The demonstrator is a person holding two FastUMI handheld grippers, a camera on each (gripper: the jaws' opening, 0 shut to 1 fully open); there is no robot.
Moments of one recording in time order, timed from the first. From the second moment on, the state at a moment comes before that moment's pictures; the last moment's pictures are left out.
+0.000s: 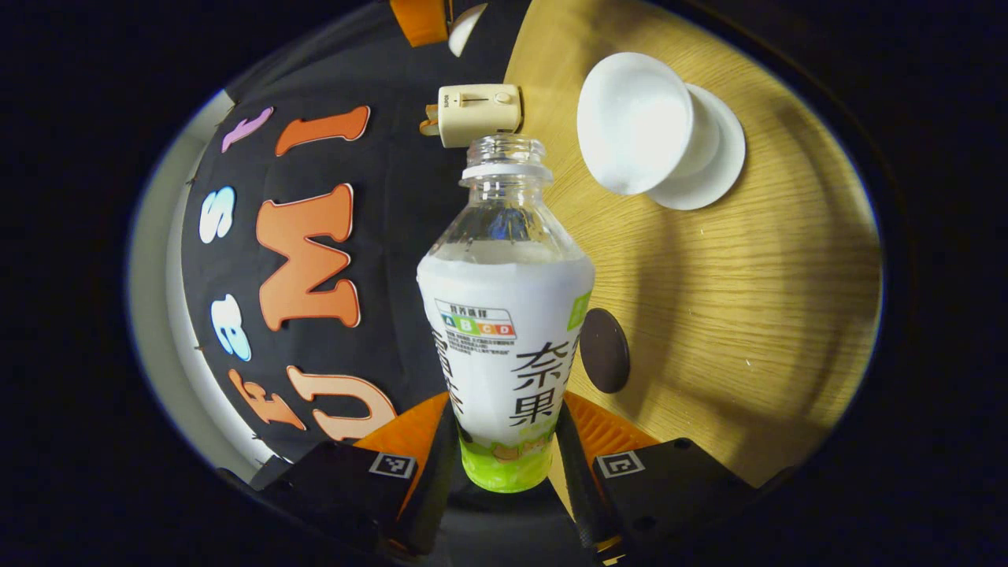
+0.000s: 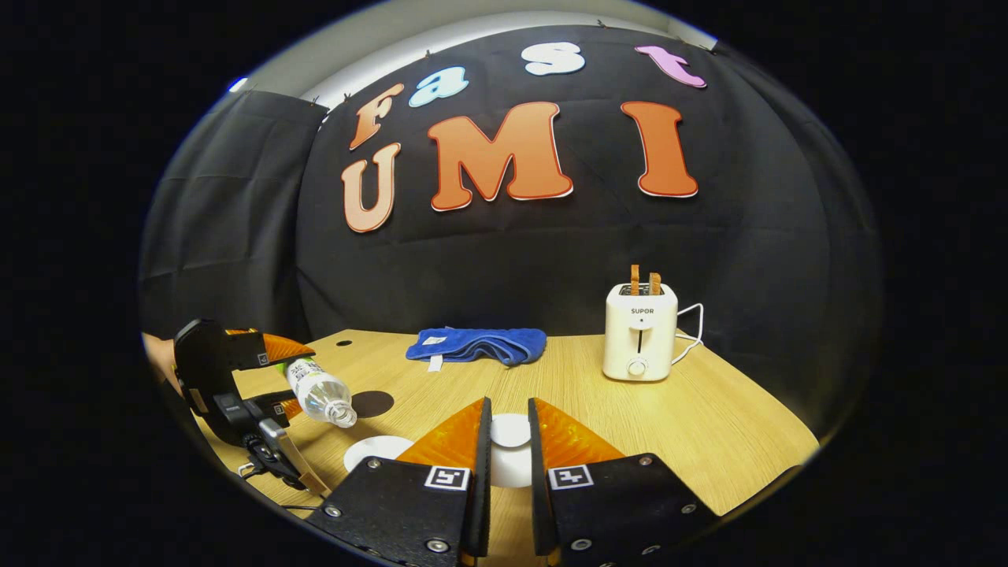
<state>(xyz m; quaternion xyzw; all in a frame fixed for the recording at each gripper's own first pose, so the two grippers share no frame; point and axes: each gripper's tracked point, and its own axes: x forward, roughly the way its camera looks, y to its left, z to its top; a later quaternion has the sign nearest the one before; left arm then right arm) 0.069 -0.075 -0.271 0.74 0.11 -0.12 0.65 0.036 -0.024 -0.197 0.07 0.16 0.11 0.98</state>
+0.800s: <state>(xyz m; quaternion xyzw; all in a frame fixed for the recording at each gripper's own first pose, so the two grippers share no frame) 0.071 -0.079 -0.267 0.78 0.10 -0.13 0.60 0.034 -0.024 -0.205 0.08 0.17 0.11 0.98</state>
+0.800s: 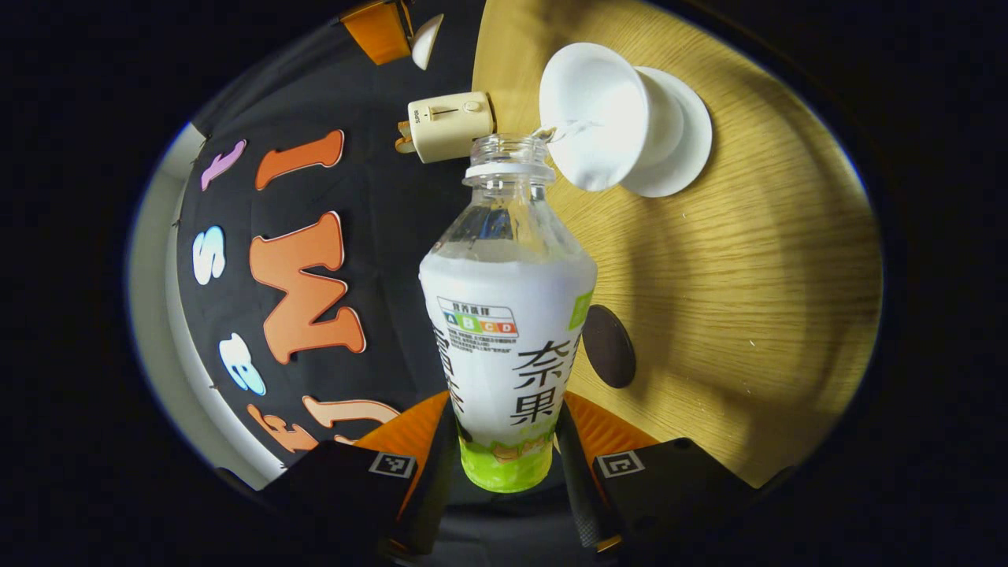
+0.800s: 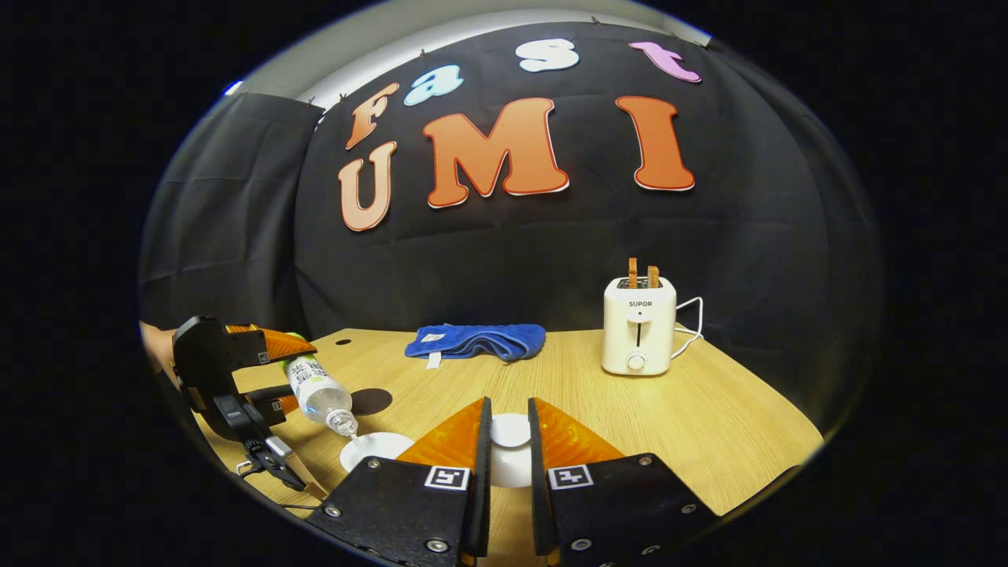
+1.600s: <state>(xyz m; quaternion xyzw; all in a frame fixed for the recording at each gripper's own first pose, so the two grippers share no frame) 0.072 -0.084 -0.261 0.80 0.09 -0.14 0.58 0.032 -0.024 -0.208 0.07 0.17 0.12 0.98</state>
